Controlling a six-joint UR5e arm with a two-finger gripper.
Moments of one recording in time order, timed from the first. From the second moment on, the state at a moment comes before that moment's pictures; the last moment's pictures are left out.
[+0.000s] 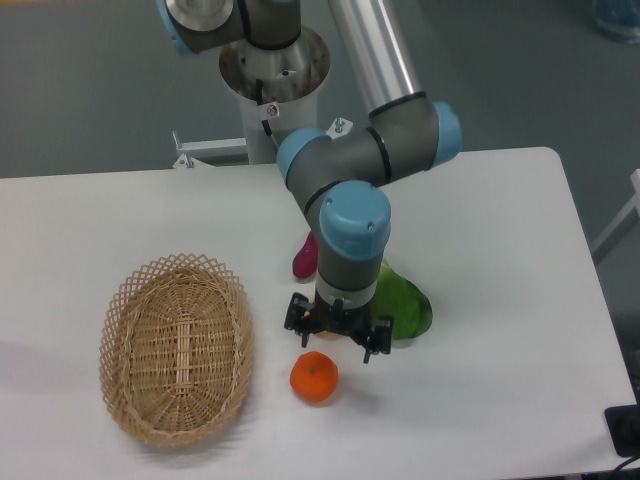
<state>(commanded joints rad) 2.36 -2.07 -1.62 -0.87 1.45 0.65</state>
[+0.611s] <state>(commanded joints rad) 2.33 -2.13 -1.64 -0.79 1.46 0.64</state>
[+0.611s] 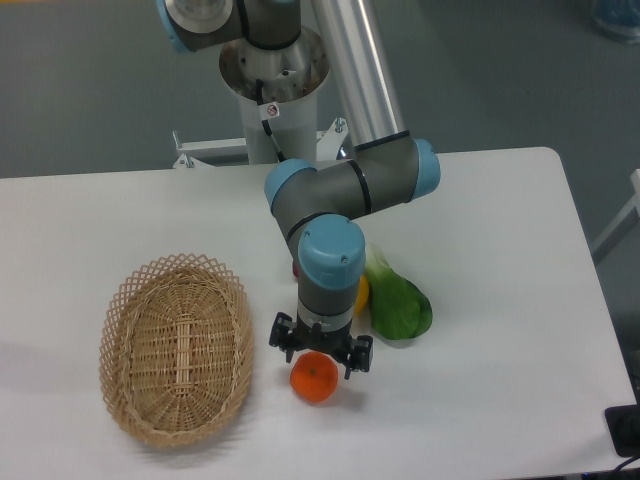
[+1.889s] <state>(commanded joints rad) 2.32 -2.16 -1.63 -0.77 1.50 0.62</state>
